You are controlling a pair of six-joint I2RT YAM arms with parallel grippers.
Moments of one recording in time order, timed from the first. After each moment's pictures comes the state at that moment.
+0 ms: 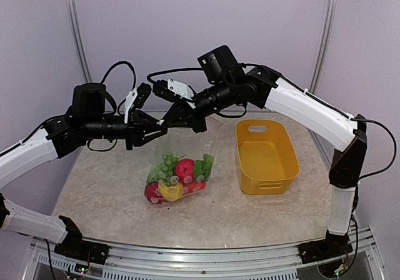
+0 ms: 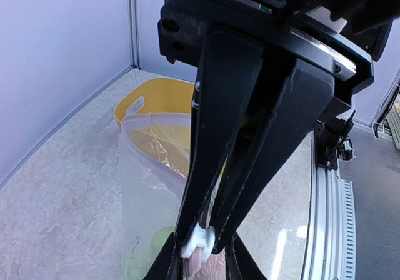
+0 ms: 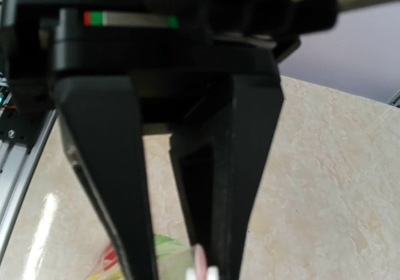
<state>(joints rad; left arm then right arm) -0.66 1.15 1.05 -0.22 0.55 0.10 0.97 1.98 2.17 -0.76 -0.51 -0.57</state>
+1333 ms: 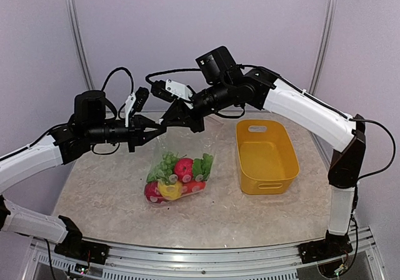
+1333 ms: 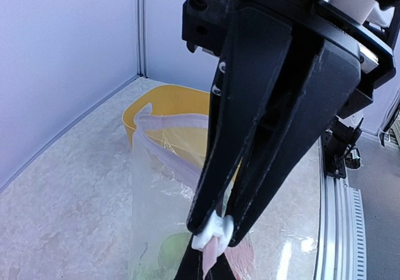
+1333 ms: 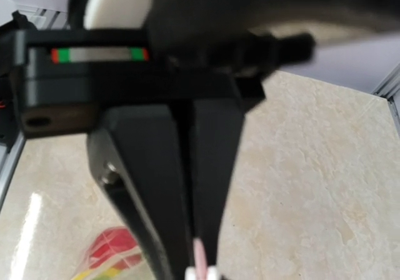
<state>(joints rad) -0.61 1.17 0.94 -0.03 0.60 0.08 0.97 1.98 2.17 -0.74 -0.45 -0.56</state>
